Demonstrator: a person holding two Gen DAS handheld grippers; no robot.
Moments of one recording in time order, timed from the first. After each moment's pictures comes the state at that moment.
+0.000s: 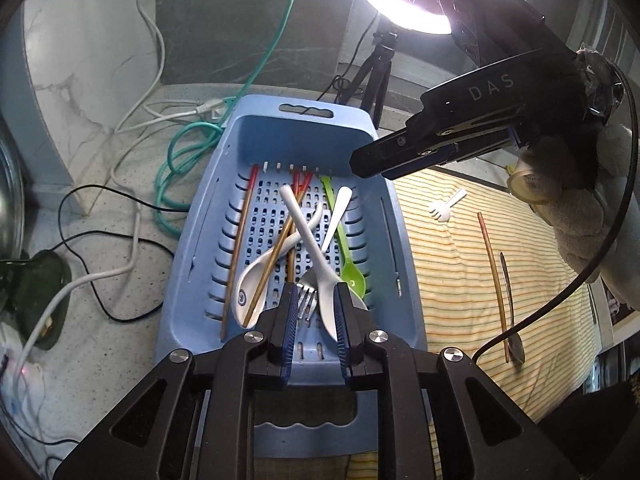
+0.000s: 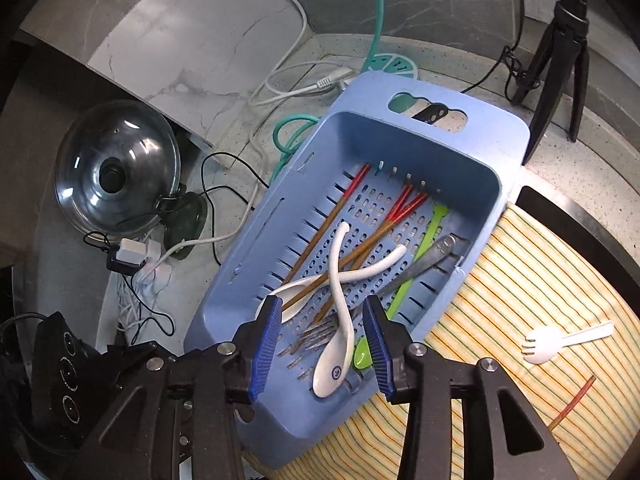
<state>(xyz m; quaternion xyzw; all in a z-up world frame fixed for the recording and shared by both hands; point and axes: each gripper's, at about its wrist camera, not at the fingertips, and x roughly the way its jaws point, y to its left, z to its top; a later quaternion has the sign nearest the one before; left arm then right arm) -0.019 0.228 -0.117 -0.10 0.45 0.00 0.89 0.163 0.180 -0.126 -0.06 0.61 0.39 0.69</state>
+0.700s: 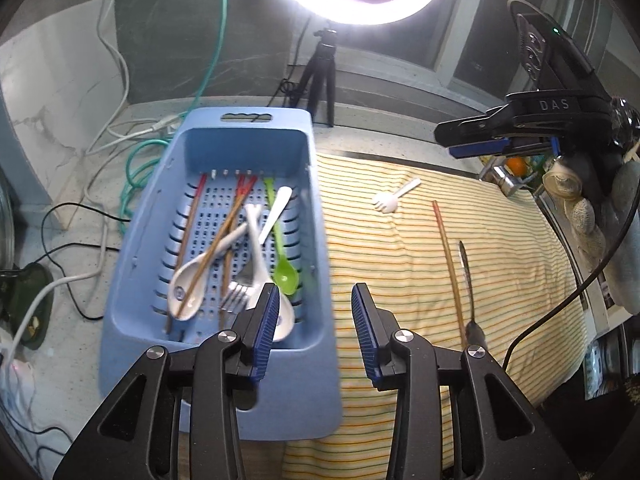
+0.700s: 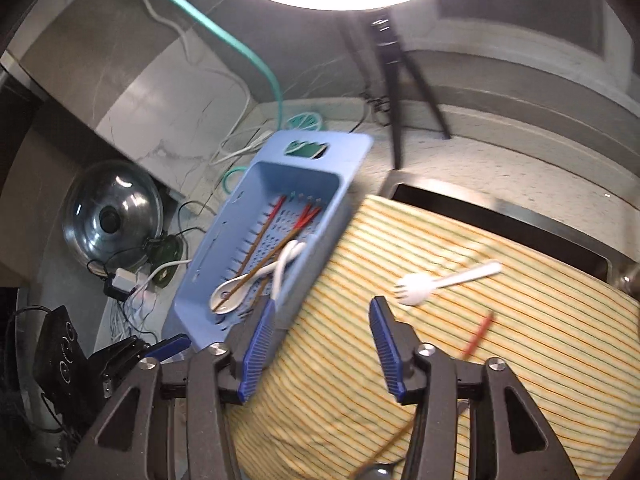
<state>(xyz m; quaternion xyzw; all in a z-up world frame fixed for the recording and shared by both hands) -0.020 0.163 -0.106 -0.08 0.45 -0.03 0.89 0.155 0.015 -0.080 0.01 0.53 0.33 0.78</state>
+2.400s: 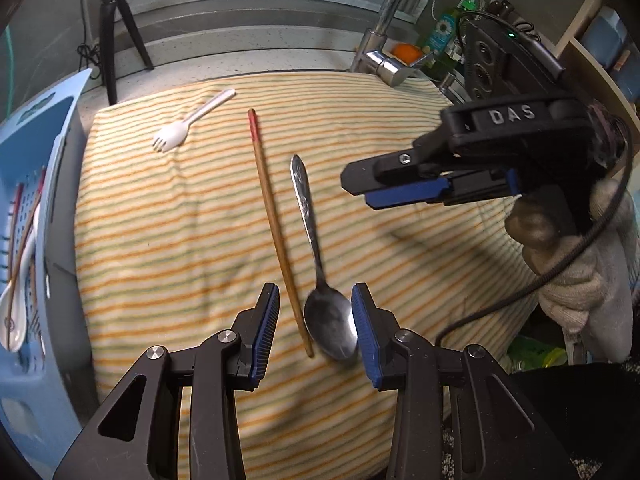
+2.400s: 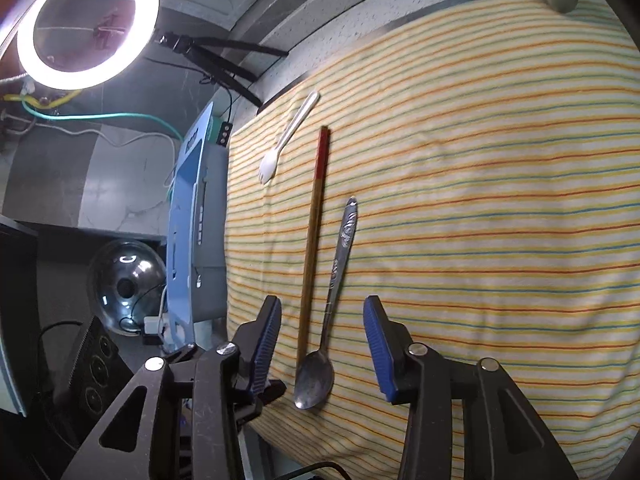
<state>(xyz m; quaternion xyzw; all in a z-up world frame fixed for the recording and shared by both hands) 0.005 0.016 -0.152 -0.02 0.54 -0.20 0.82 0.104 -0.120 -0.194 0.26 0.62 0.25 0.69</state>
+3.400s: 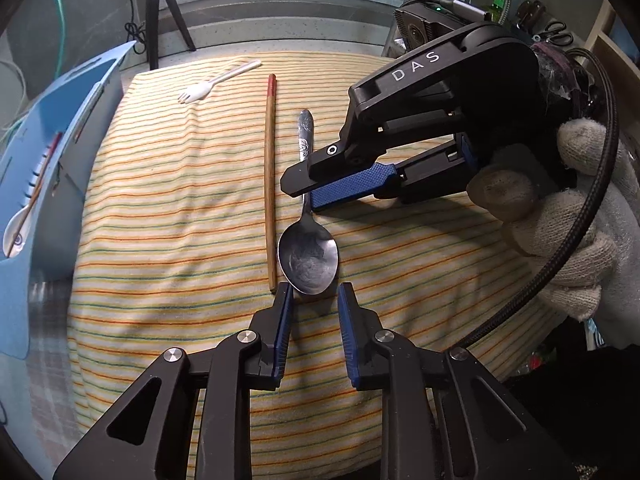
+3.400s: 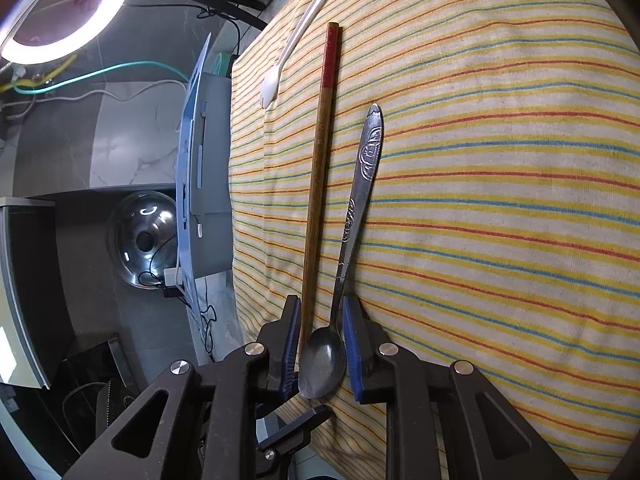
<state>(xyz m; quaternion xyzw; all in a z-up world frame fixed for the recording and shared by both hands) -0.049 -0.015 -0.172 -0.02 0.52 -0.10 0.85 0.105 -0.095 -0.247 0.27 0.68 0.32 0.60</state>
